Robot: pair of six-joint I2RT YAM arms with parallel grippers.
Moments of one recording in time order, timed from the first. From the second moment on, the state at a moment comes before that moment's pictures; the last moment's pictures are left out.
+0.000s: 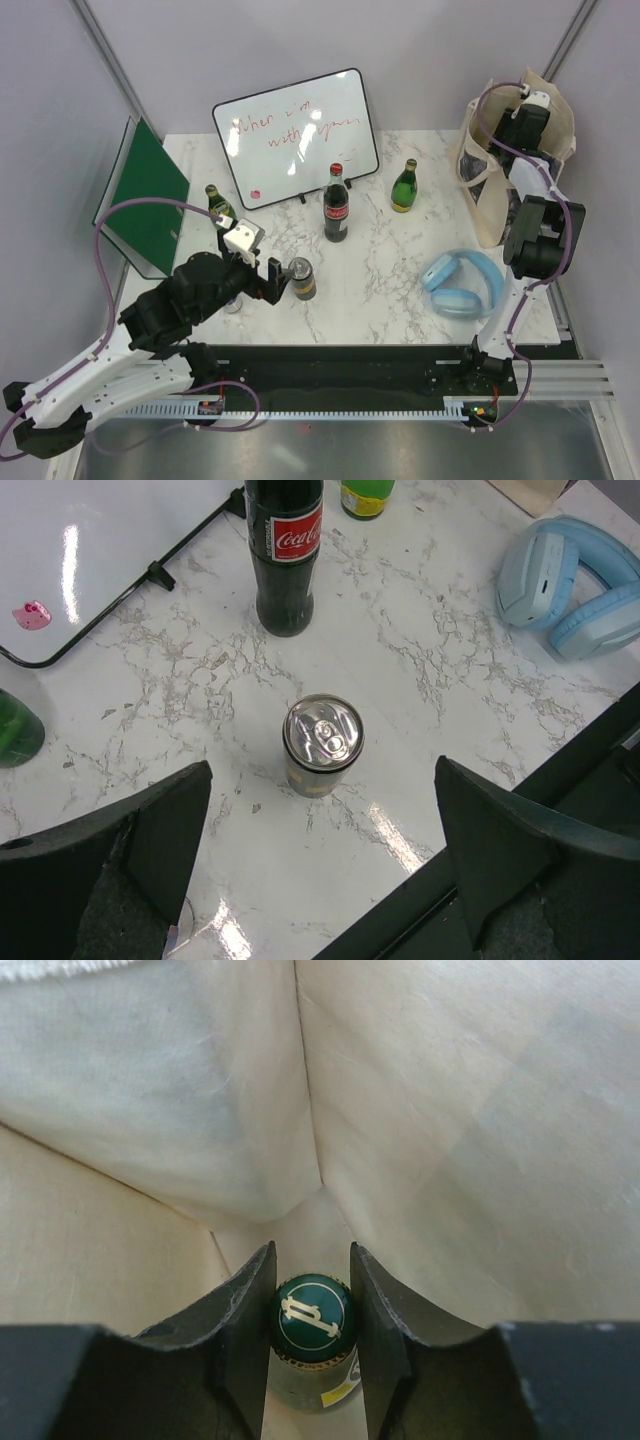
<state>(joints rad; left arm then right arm) -0.95 0.64 0.84 -0.54 -0.29 -0.20 -0.25 2.10 1.70 0.06 0.05 0.10</state>
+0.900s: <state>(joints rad) -0.95 0.61 0.84 -0.54 -0.28 -0.20 -0.14 1.68 1.95 -0.38 0.07 0.21</state>
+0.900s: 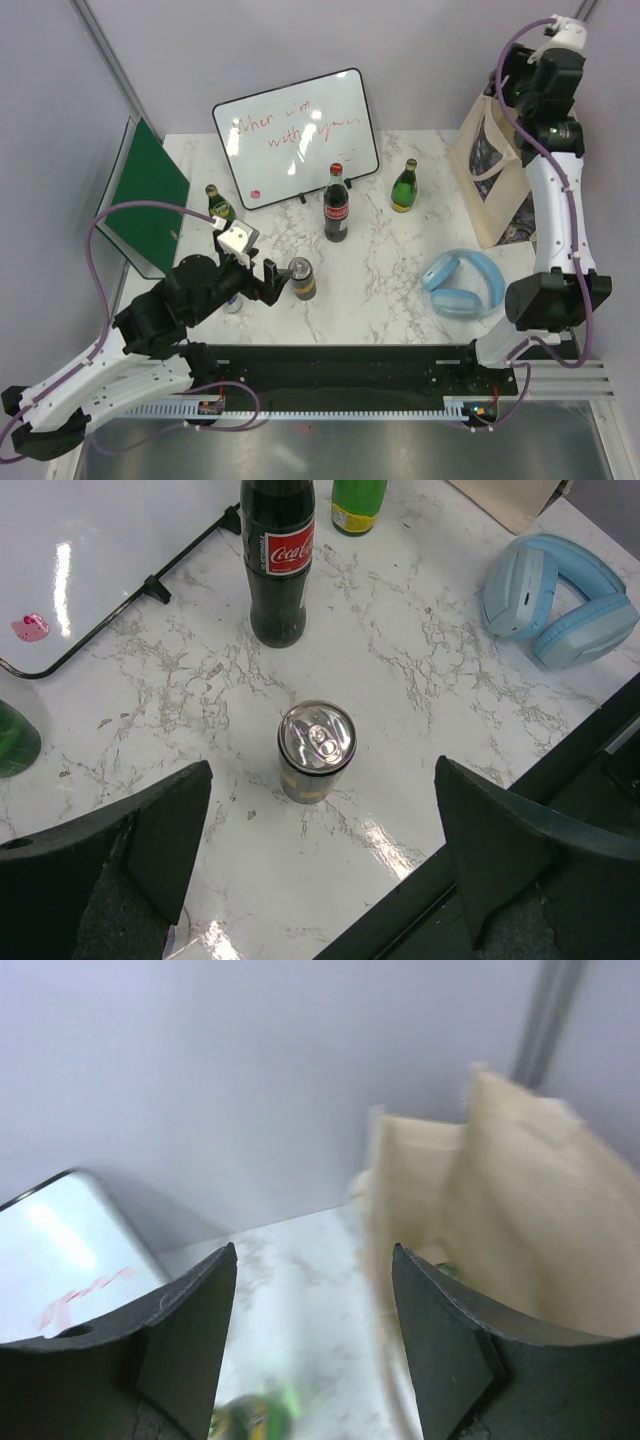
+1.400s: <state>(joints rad) -0.95 0.59 0.84 -0.54 -0.27 -0.20 0.19 1.54 1.54 -0.43 0.09 0.21</state>
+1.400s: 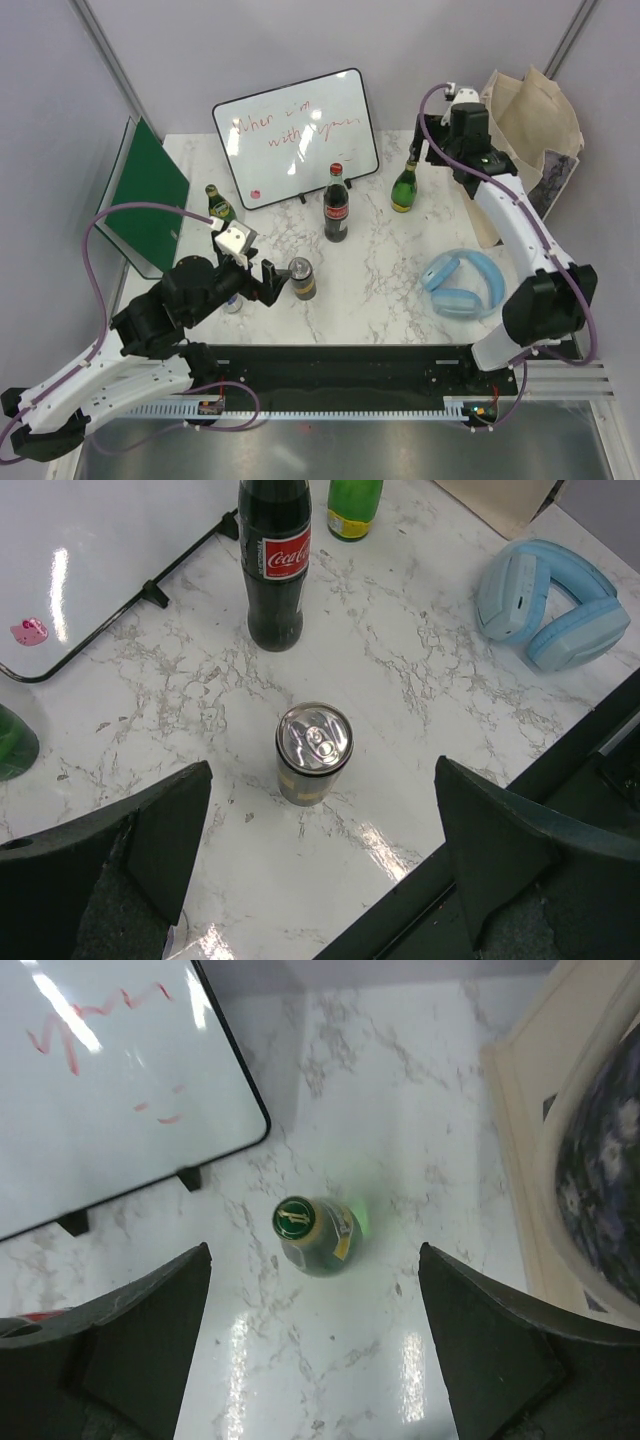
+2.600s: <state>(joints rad) -0.95 0.63 0.83 -0.52 -0.26 -0.20 0.20 1.79 1.34 -0.04 0.08 0.19</state>
